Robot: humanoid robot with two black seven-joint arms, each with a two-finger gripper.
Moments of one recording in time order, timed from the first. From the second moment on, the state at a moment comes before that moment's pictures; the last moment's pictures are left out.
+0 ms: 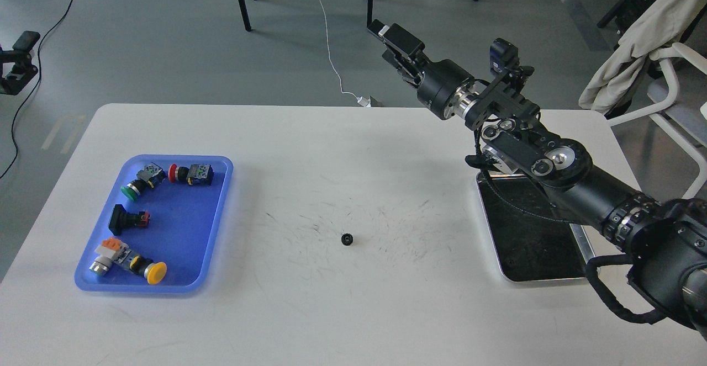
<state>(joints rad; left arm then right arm) -0.81 0.85 -0.53 -0.67 0.26 -0.49 -0.49 1.00 -0.15 0.47 0.62 -0.77 0.08 0.49</state>
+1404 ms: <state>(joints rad) -0.76 1.03 -0.39 -1.35 1.09 -0.32 -0.49 0.73 -0.61 0.52 0.90 -0.05 0.08 0.35</state>
